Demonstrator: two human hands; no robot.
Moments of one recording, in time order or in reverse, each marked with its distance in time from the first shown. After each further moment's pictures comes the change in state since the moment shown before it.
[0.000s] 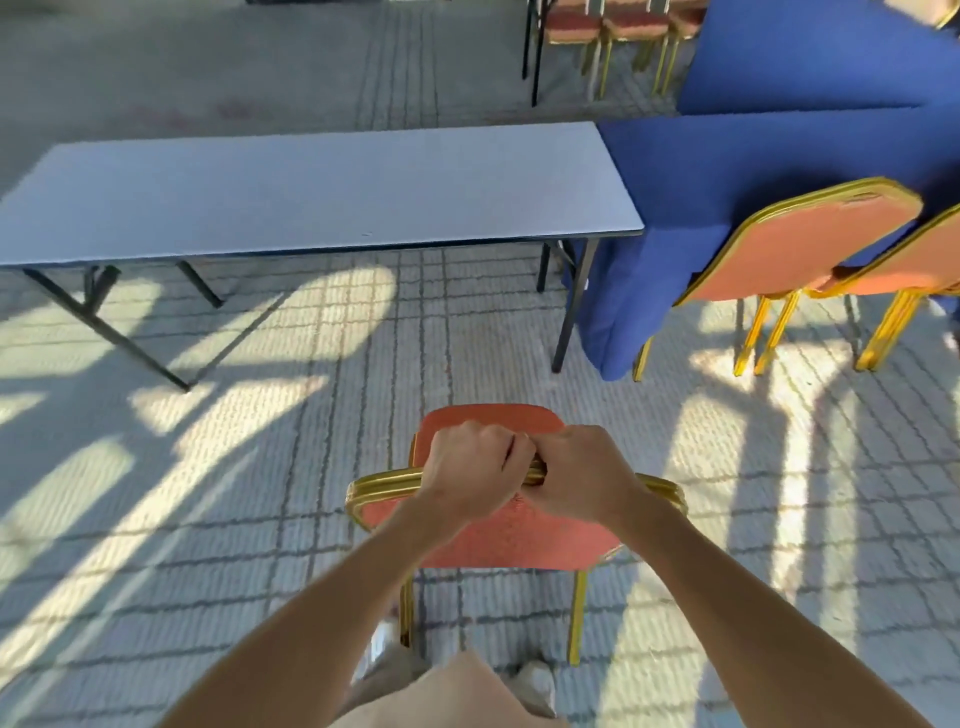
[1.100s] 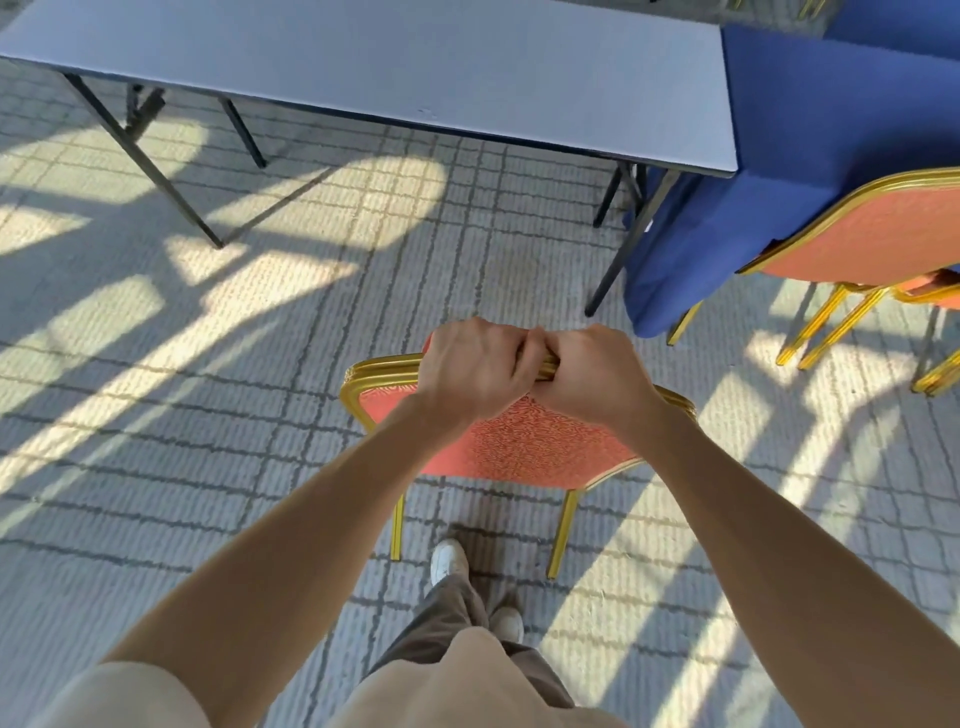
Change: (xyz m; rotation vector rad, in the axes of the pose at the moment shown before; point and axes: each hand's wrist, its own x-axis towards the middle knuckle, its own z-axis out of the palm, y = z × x) left_hand 0.011 0.008 0.019 0.095 0.296 -0.146; right_hand 0.026 0.031 -0.007 0.015 -0.087 -0.072
